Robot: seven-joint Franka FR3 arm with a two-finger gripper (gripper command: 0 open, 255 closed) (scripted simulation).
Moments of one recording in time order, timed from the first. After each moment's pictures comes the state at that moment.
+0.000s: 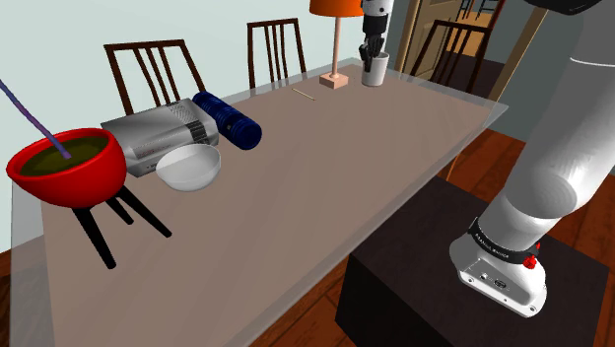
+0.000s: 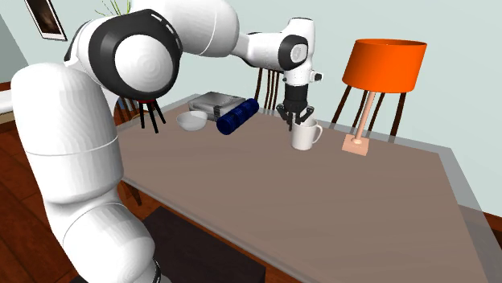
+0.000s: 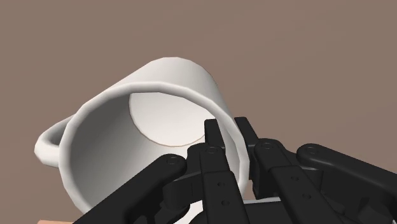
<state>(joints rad) -0.10 0.18 -0.20 -1.69 -0.01 1.87 -0.45</state>
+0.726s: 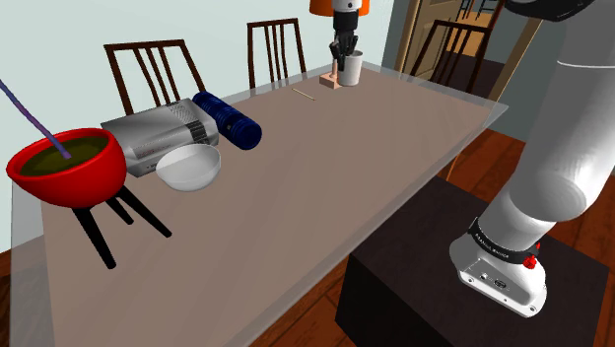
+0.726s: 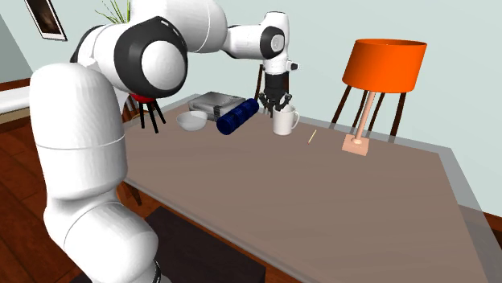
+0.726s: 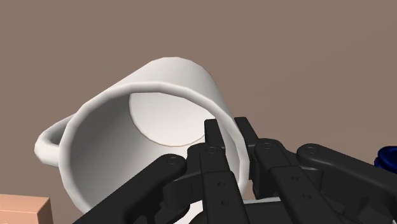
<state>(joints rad) 0.00 0.25 -0.14 -1.55 -0.01 1.80 -0.28</state>
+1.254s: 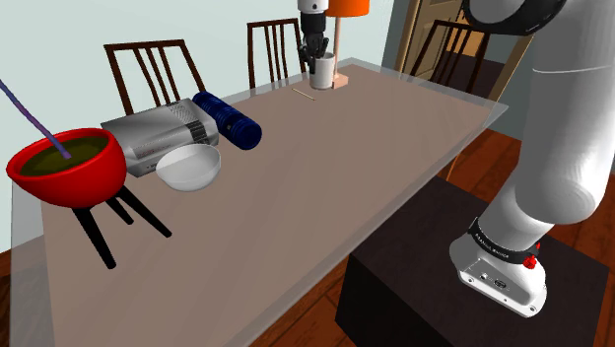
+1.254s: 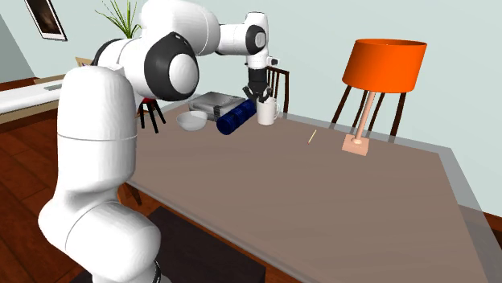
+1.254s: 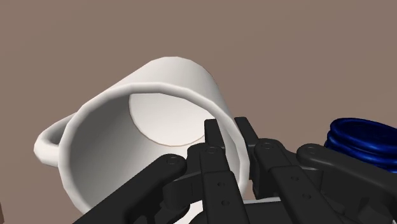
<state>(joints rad) 0.10 0.39 -0.08 -1.34 -0.01 1.72 -0.14</state>
